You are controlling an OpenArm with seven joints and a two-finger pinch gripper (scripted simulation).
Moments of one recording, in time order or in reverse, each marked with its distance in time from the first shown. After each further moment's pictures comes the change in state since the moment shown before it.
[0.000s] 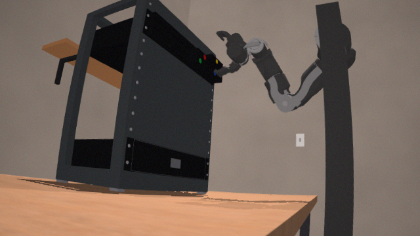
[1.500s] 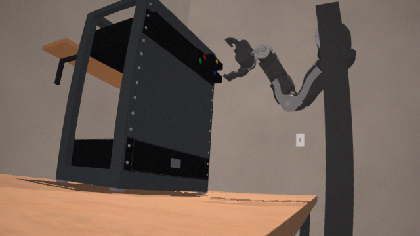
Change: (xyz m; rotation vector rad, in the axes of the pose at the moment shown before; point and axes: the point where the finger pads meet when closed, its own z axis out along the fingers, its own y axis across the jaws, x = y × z) arm -0.074 0.010 -0.004 0.004 -0.039 0.012
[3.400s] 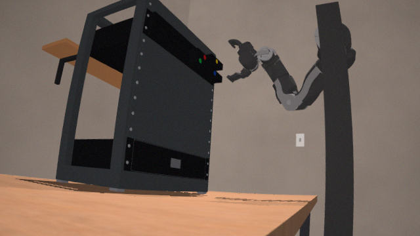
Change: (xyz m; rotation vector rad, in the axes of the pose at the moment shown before) arm -0.025 0.007 -0.001 -0.005 0.036 -0.010
